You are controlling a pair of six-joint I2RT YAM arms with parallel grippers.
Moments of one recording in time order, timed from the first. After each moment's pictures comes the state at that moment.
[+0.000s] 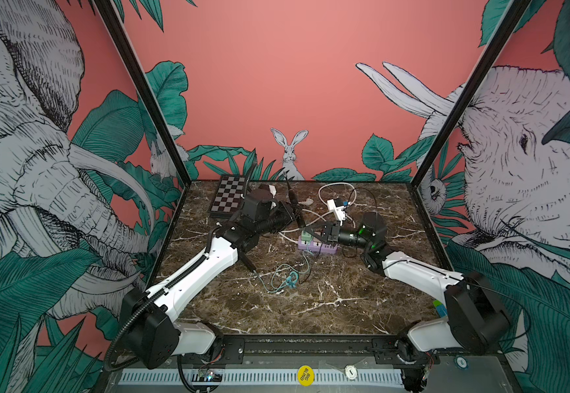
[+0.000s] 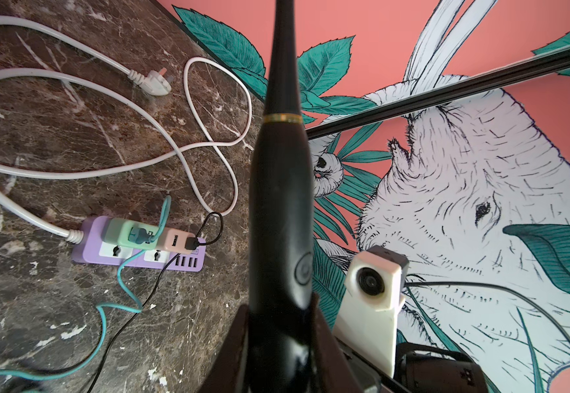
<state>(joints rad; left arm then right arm) -0.63 1.33 1.16 -0.22 0.23 -1.08 0.53 1.43 0.76 0.68 -0.83 1.14</state>
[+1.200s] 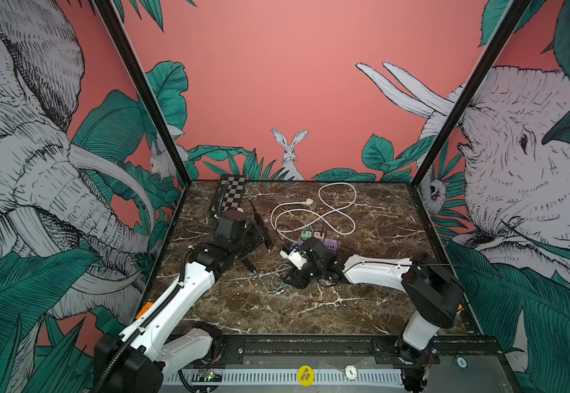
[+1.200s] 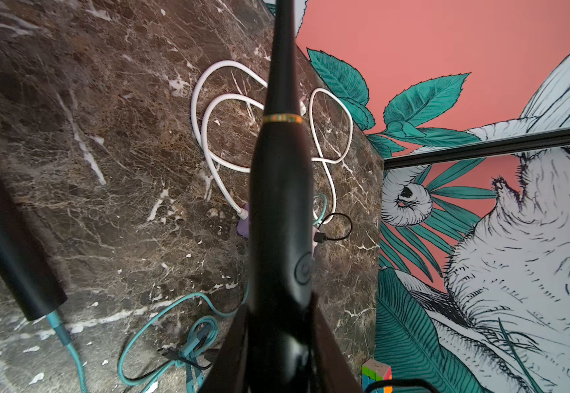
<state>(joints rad) -0.46 1.07 0.90 -0.43 0.14 -0.98 0.92 1.73 0.95 -0.05 -0.38 0.15</state>
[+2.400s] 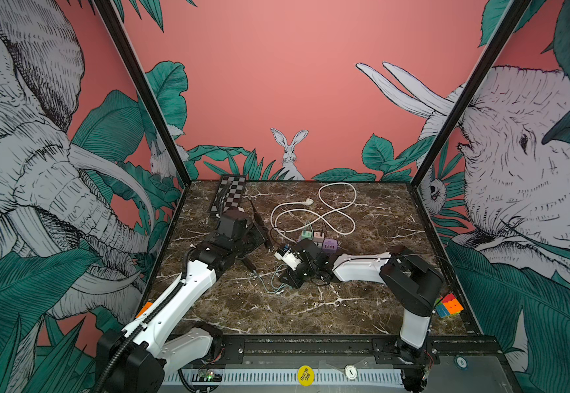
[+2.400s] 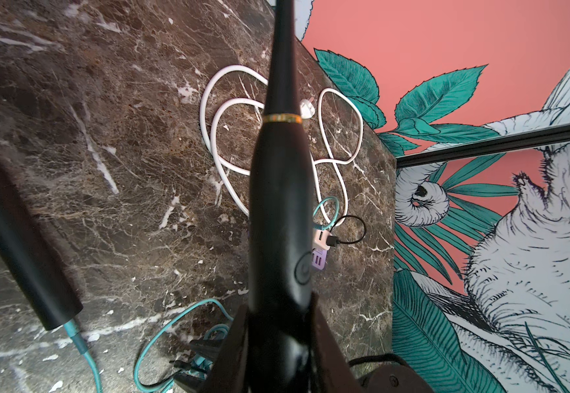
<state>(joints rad) -0.46 1.09 0.90 -0.43 0.11 -0.95 0.92 1.86 0.99 0.05 -0.40 0.12</state>
